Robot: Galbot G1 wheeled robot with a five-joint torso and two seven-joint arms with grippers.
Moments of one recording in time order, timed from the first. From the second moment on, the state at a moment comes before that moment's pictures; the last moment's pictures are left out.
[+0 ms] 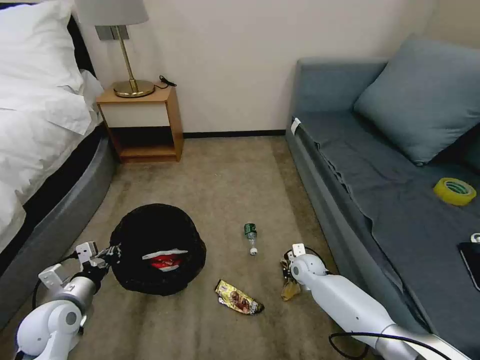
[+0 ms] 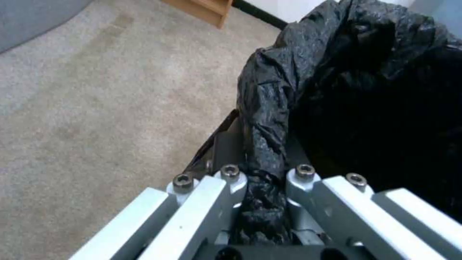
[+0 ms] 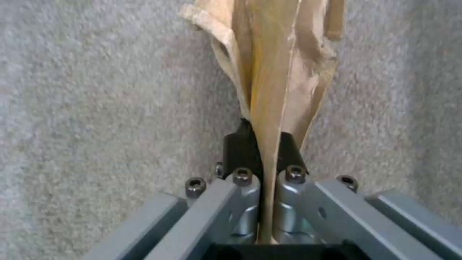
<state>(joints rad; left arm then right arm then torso) 1.43 -1.24 -0.87 -1.85 -0.78 0.42 0.09 -0.66 1.17 -0.29 1.07 1.02 -0.68 0.49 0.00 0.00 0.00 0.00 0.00</state>
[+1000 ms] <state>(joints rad) 1.28 -1.19 -0.75 -1.79 -0.80 0.53 0.06 -0.56 0.94 -0.27 1.76 1.16 -0.52 0.58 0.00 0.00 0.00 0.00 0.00</state>
